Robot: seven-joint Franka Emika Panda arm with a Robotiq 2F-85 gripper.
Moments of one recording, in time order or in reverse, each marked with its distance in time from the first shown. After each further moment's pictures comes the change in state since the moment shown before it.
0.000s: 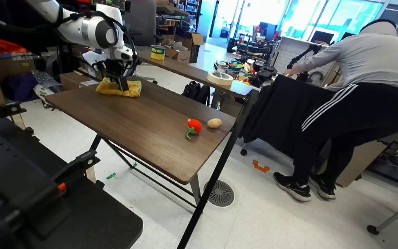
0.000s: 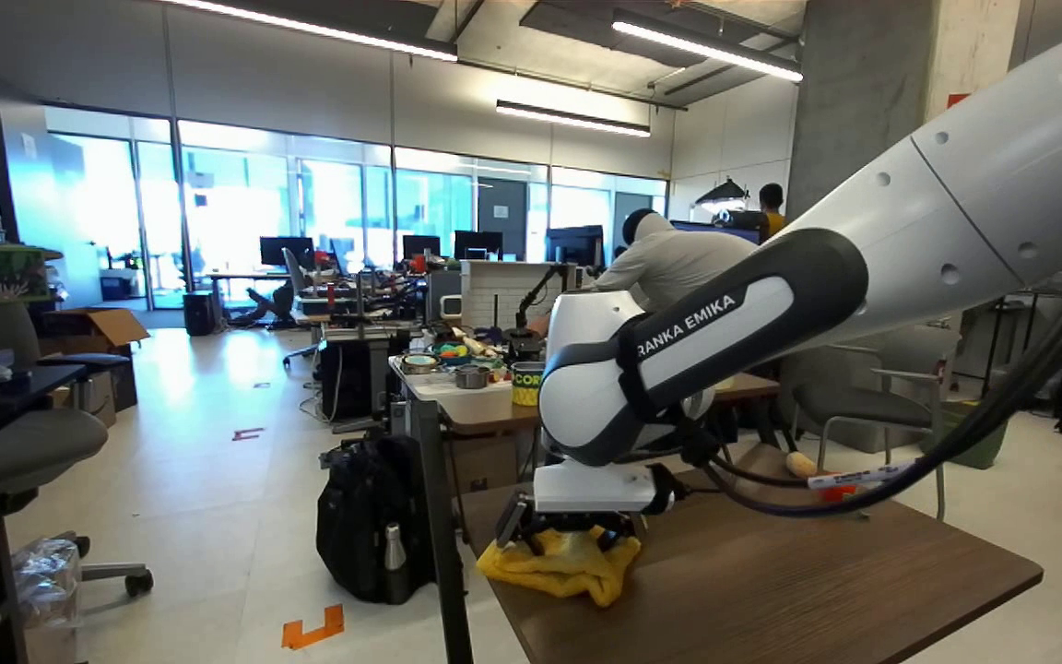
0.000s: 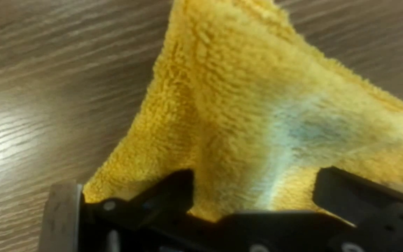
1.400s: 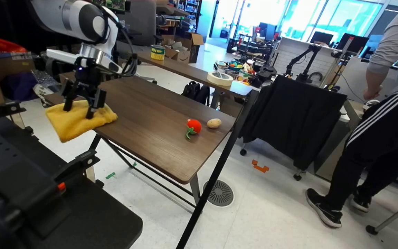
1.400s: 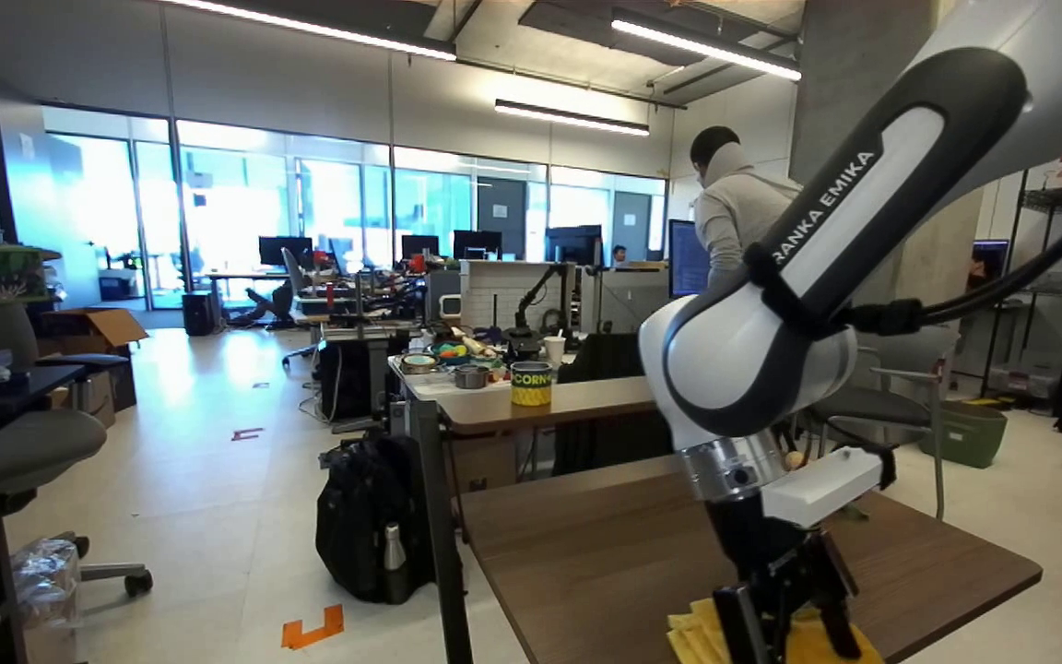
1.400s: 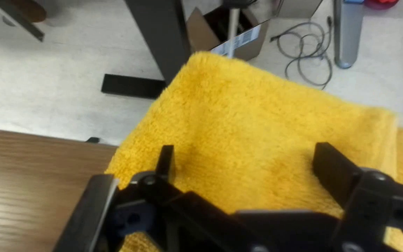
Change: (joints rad) arm -0.105 -0.517 0.085 -0.894 -0.075 -0.237 -0.467
